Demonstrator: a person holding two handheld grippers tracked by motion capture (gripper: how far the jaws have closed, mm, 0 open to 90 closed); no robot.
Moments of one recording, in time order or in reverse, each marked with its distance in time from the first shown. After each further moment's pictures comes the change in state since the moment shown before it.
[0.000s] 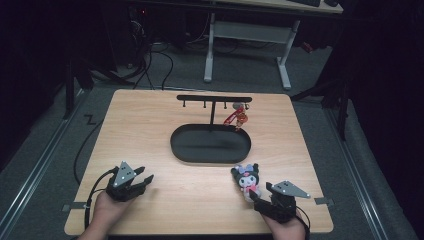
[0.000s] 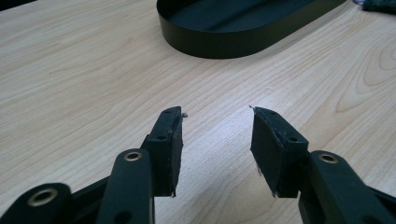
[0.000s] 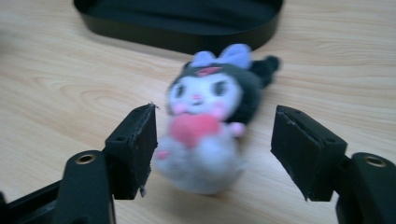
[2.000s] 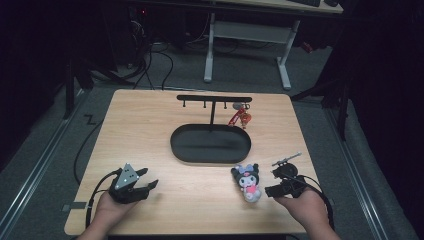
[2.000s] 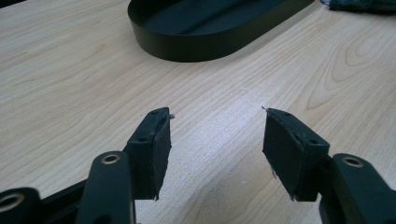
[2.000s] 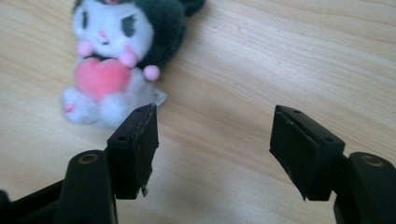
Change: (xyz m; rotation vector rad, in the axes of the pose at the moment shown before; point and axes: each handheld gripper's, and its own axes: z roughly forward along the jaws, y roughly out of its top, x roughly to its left) left arm -0.006 0.000 0.002 -0.011 -0.073 0.036; right arm -0.028 0.072 0.009 0.627 -0.128 -0.065
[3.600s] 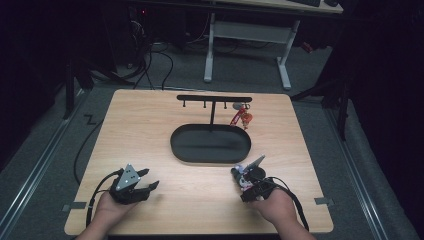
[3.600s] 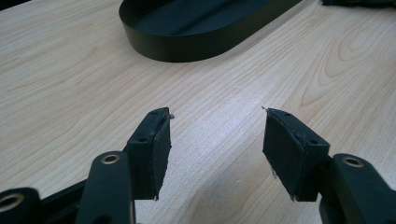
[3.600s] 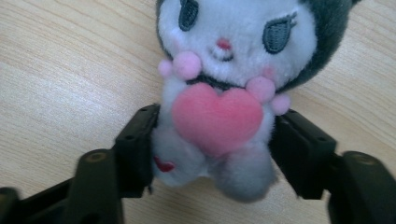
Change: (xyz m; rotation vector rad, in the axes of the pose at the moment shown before) left arm -0.002 0.001 0.001 0.004 -0.015 0.032; right arm 0.059 0.024 0.049 0.146 0.020 -0.056
